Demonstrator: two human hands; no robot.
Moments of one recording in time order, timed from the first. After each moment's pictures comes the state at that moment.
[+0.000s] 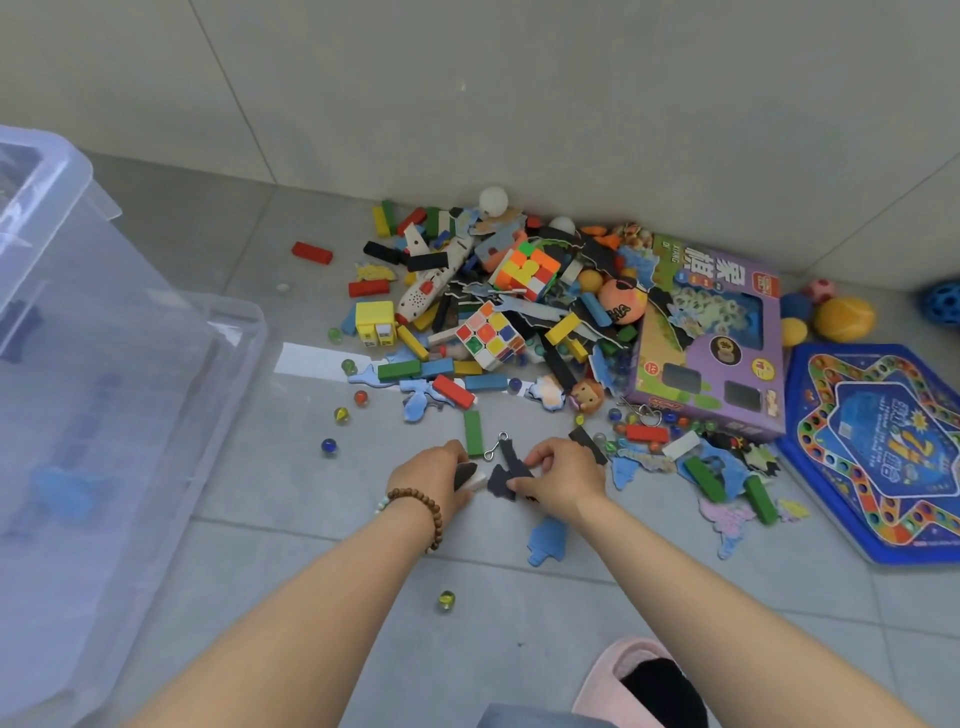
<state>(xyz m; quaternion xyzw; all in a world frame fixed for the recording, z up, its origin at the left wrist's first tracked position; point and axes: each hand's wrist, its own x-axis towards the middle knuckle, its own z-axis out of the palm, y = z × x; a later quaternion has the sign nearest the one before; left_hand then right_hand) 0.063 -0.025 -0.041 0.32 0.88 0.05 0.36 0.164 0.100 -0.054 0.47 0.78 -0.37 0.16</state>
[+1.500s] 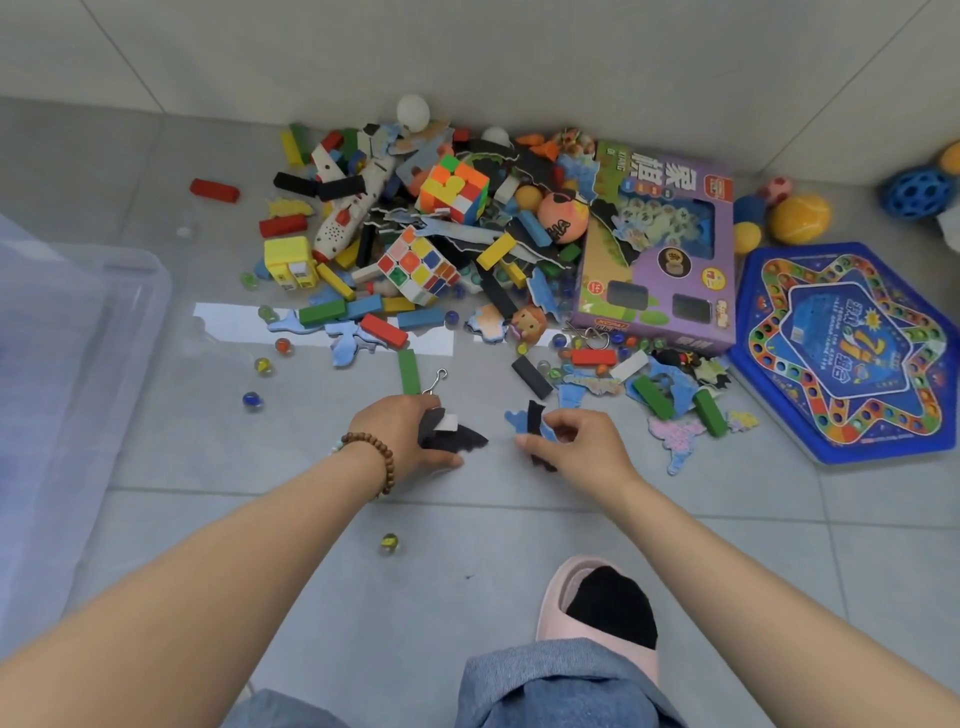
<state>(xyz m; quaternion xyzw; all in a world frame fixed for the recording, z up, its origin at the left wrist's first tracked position) 0.085 -0.004 -0.045 0.40 0.84 0.02 0.36 0.250 0.118 -0.045 0.48 0.71 -0.52 0.03</state>
